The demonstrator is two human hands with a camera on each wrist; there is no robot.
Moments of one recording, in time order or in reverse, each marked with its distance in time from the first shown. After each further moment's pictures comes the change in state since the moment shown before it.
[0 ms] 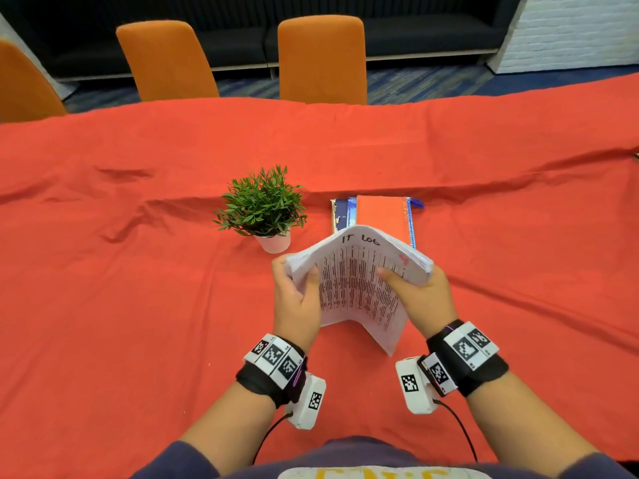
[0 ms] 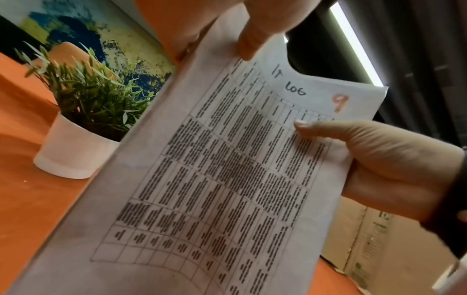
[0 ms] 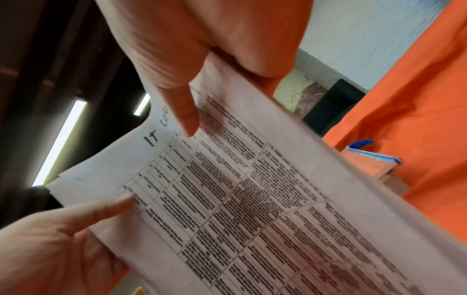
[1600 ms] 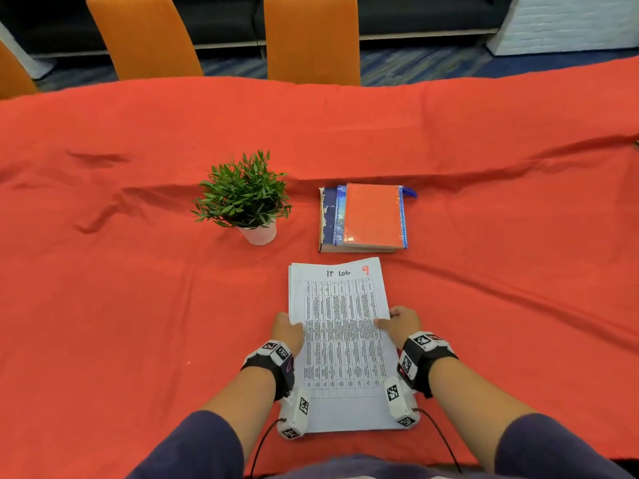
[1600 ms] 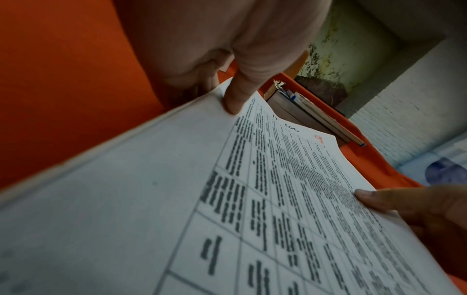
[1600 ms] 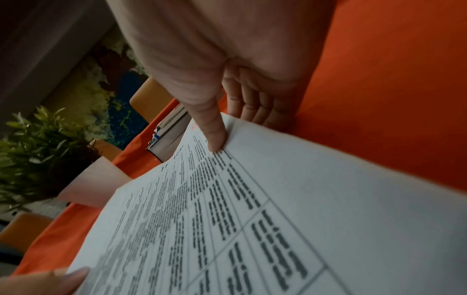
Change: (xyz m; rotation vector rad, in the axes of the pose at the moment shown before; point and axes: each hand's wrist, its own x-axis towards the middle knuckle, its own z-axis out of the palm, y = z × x) left_hand -0.010 -0.168 0.006 0.554 -0.269 -0.836; right_hand 0.015 0.168 -0.044 -0.597 -0.054 0.668
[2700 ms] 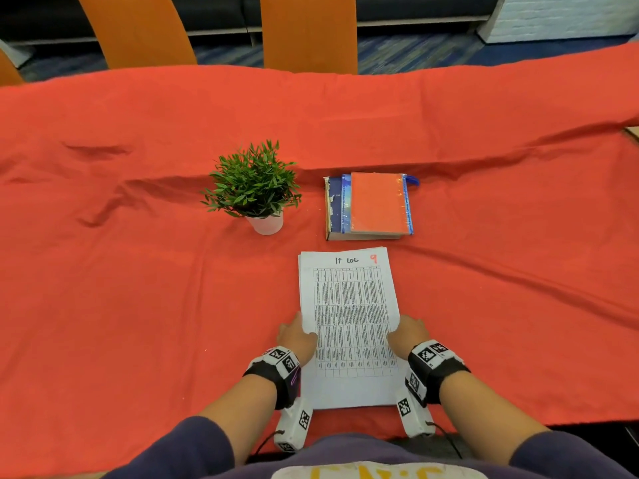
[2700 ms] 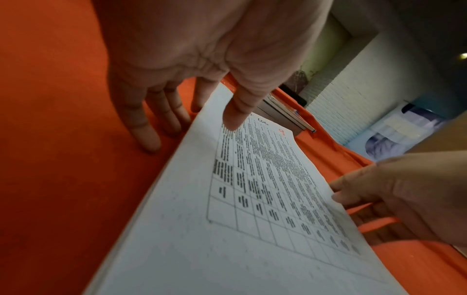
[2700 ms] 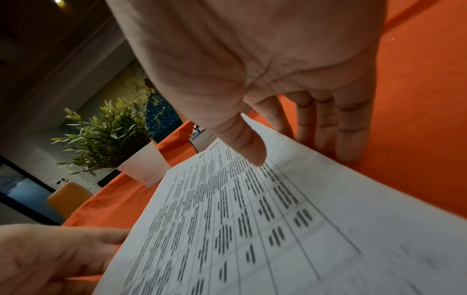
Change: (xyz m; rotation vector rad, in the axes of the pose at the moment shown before) left_hand -0.037 -0.023 -0.022 0.247 -0.170 0.018; right_hand -0.043 0.009 0.026 -0.508 -0.020 0.175
